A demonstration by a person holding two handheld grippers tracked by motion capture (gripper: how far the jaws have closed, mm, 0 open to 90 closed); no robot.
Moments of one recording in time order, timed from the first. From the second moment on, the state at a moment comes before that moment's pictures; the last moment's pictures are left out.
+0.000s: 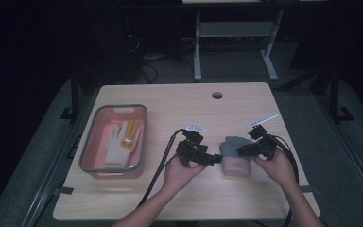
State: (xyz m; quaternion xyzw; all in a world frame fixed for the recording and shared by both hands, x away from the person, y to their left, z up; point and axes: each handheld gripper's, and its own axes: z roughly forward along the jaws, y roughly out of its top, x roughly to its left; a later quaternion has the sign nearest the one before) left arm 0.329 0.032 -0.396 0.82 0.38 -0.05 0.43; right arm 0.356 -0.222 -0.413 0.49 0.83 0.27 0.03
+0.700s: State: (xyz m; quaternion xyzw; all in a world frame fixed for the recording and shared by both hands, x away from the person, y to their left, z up) left arm 0.336 0.000 -0.420 0.82 0.40 -0.07 0.41; right arm 0.344 -0.257 -0.421 0.52 0.79 0.33 0.00
